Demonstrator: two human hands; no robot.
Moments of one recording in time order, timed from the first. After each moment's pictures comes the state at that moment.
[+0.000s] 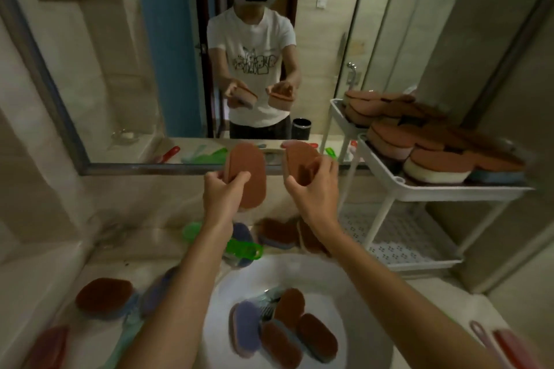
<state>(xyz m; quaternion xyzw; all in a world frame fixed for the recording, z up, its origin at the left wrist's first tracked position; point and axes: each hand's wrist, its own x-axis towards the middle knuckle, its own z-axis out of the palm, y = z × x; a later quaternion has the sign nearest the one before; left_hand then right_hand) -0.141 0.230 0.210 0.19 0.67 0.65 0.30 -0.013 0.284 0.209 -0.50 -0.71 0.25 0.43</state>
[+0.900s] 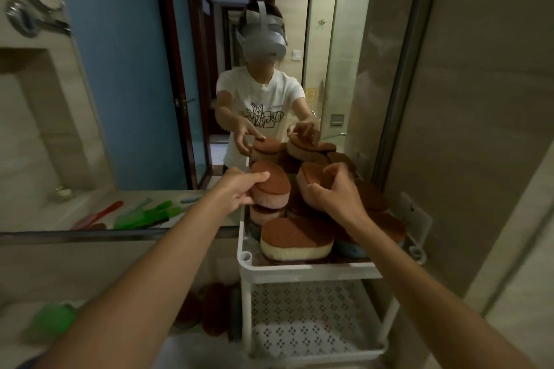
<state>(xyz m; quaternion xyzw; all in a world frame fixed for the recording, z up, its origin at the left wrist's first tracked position) 0.067 0.455 0.305 0.30 0.65 0.55 0.43 0.238 0.506 0.283 -0.48 -0.71 0.33 0.39</state>
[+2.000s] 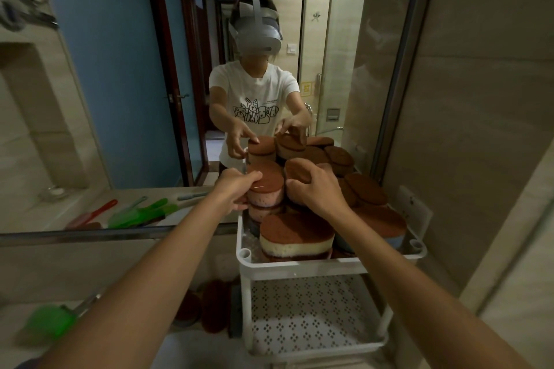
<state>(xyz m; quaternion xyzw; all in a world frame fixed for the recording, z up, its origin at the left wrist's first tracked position) 0.066 0.457 0.292 0.33 0.72 0.50 0.36 0.214 0.500 0.288 -0.46 -0.80 0.23 0.30</state>
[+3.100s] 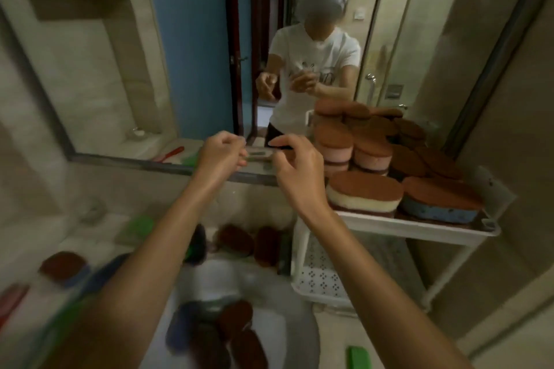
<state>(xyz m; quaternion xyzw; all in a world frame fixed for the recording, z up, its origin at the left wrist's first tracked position) -0.008 0.344 0.267 0.28 0.72 0.60 0.18 0.126 0.378 0.271 -0.28 -0.80 0.29 0.45</state>
